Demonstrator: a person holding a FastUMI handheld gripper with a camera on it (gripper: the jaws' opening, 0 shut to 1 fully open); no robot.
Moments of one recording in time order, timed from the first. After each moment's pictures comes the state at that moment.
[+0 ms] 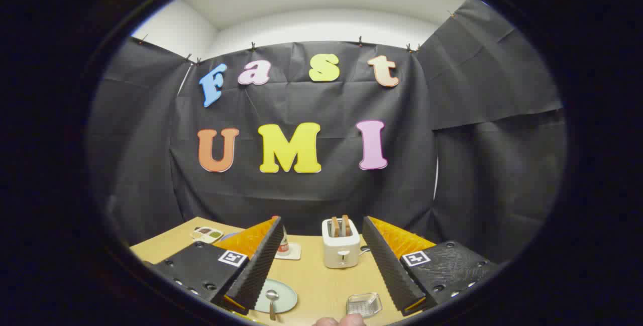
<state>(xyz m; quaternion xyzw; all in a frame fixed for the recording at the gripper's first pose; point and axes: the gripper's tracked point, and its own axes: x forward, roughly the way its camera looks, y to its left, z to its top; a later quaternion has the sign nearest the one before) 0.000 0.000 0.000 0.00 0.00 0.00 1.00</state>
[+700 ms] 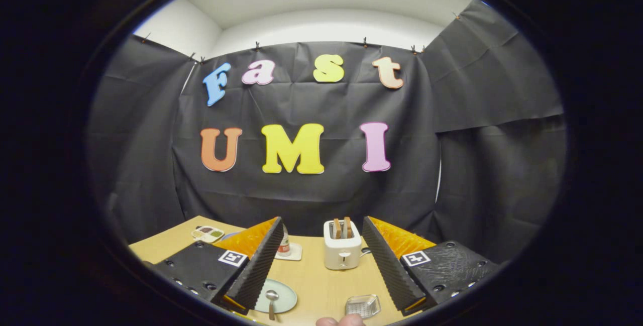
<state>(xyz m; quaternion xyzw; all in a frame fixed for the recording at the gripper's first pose) 0.002 0.002 0.010 -0.01 0.00 0.01 1.00</state>
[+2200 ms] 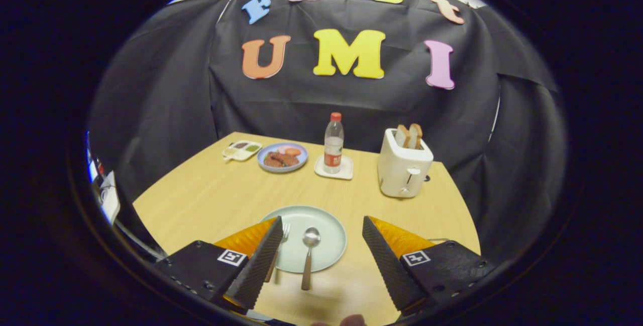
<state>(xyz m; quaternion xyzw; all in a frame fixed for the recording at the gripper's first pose) 0.019 0.109 -0.226 -0.08 0.27 0.11 0.95</state>
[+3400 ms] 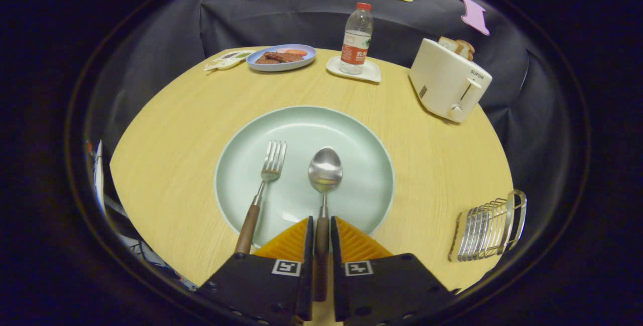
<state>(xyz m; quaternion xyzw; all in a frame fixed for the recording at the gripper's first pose) 0.041 0.122 -0.396 -0.12 0.46 0.08 0.87</state>
